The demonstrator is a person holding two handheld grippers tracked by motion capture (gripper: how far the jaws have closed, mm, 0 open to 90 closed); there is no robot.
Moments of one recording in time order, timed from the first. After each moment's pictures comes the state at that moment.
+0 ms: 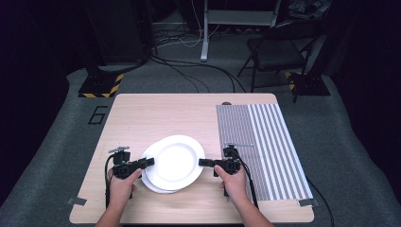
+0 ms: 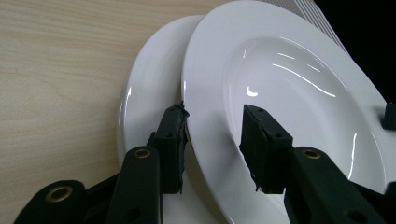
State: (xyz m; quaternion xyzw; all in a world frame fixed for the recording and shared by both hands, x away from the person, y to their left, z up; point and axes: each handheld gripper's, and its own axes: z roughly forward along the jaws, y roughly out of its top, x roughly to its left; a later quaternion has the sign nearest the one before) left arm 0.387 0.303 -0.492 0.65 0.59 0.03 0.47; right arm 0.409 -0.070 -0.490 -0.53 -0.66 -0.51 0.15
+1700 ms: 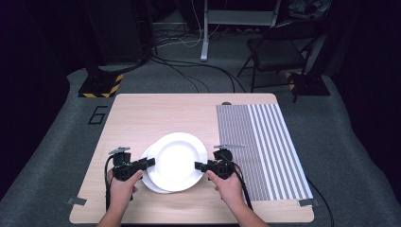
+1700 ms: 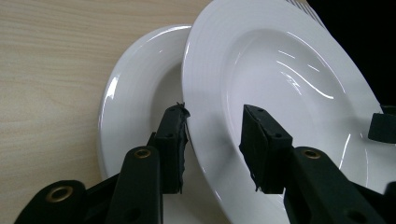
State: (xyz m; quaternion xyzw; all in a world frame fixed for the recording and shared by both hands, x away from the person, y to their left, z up) left arm 0.374 0.293 -0.475 0.66 0.59 0.05 0.47; right arm 0.388 -0.043 -0.468 -0.52 -0.72 -0.45 0.02
